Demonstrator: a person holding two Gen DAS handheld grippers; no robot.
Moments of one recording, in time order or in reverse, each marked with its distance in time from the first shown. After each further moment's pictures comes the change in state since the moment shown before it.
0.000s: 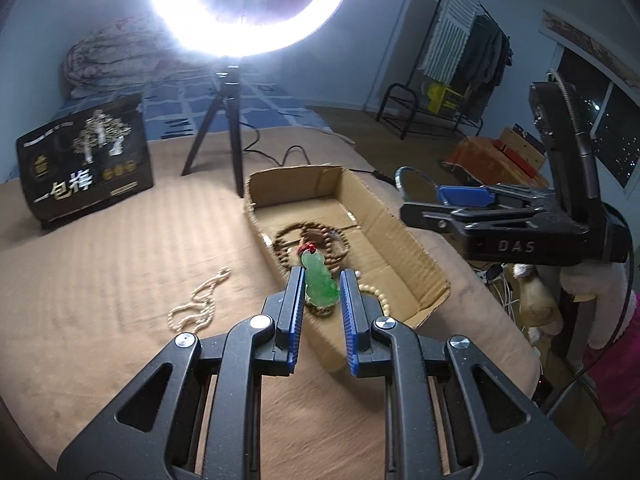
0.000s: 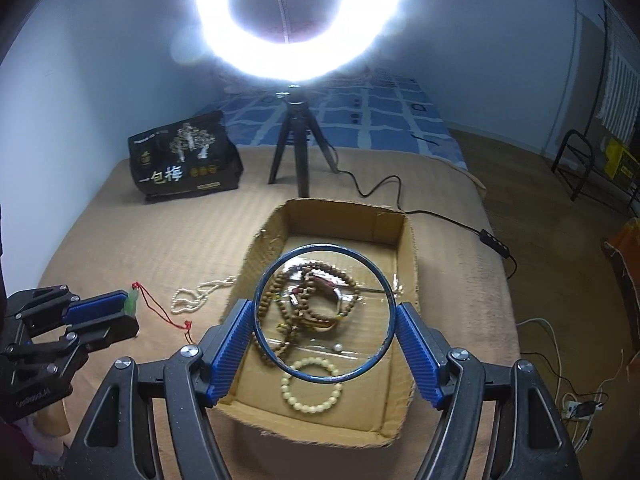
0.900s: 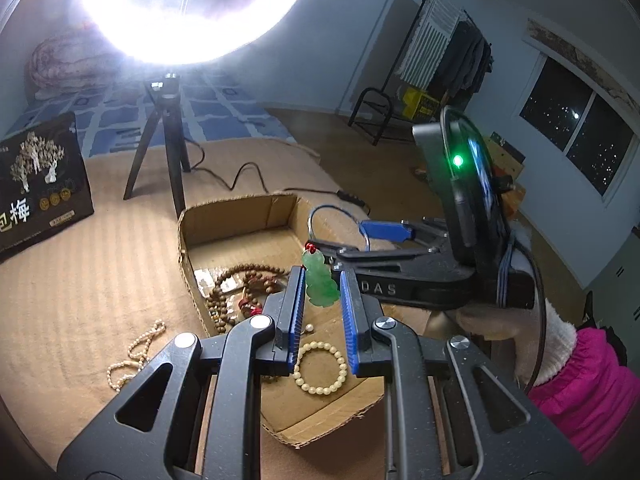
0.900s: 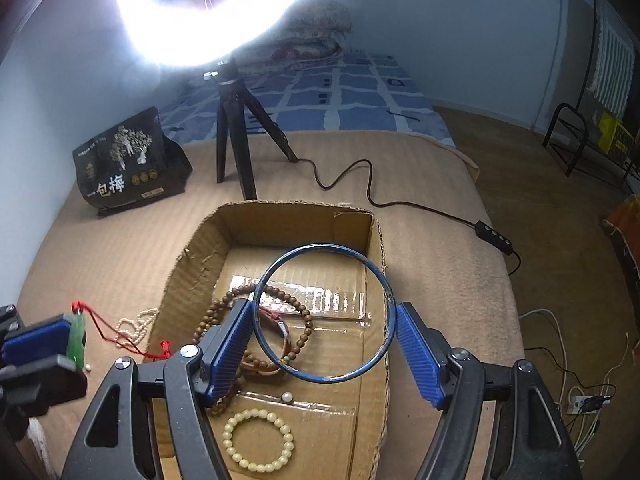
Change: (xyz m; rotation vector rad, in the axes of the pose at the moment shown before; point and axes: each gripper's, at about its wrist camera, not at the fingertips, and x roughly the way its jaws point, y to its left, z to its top) left arm 0.058 -0.025 0.042 -0.012 0.003 -0.104; right arm 0.077 -0.040 0.022 0.060 0.064 -0.038
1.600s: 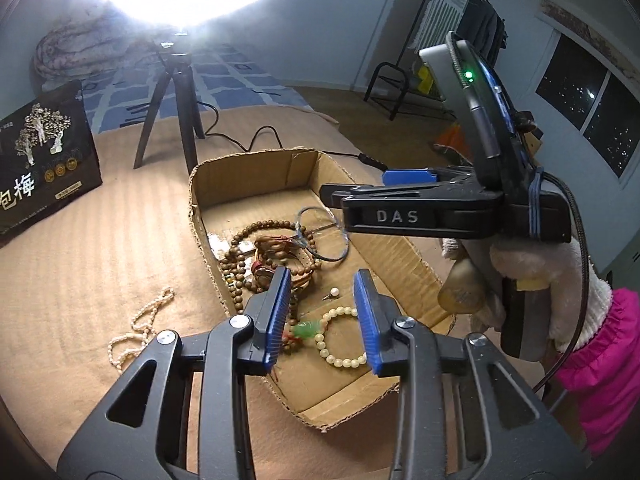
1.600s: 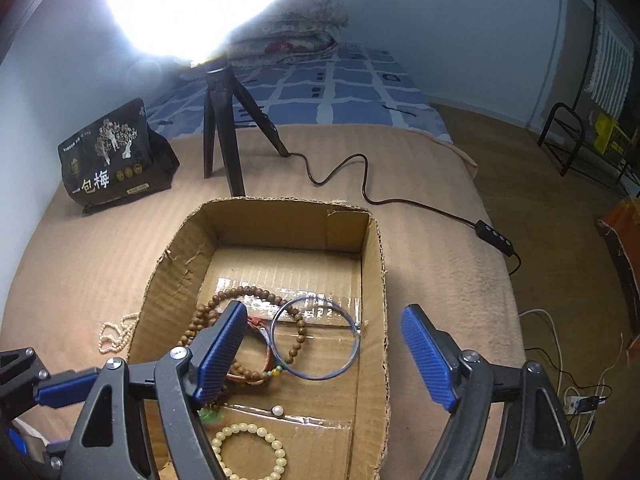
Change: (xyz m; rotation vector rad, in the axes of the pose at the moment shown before) left arm 0.016 0.005 -0.028 0.020 0.070 0.067; right arm 0.008 0.003 0.003 0.008 0.003 -0.031
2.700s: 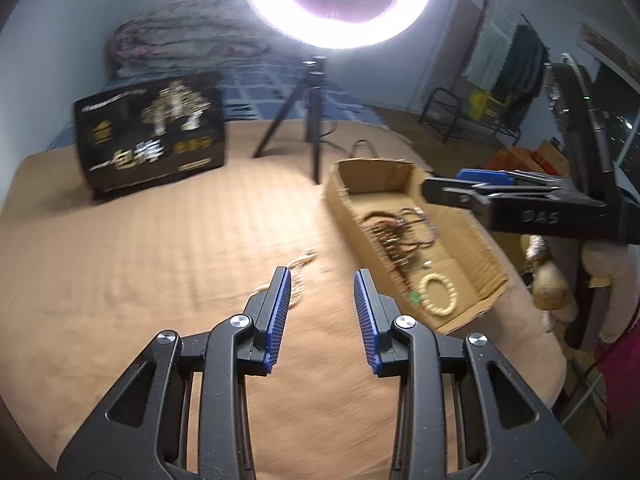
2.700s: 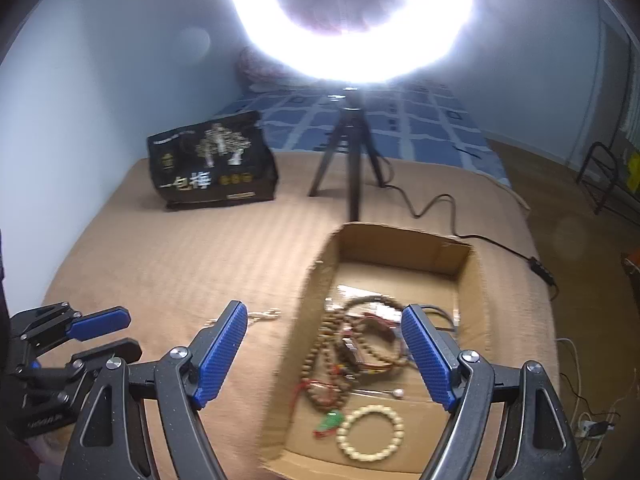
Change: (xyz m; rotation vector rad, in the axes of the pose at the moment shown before) left arm -0.103 0.096 -0.044 -0.116 -0.059 0.172; right arm -0.058 0.105 -0.004 -0.115 -0.067 0.156
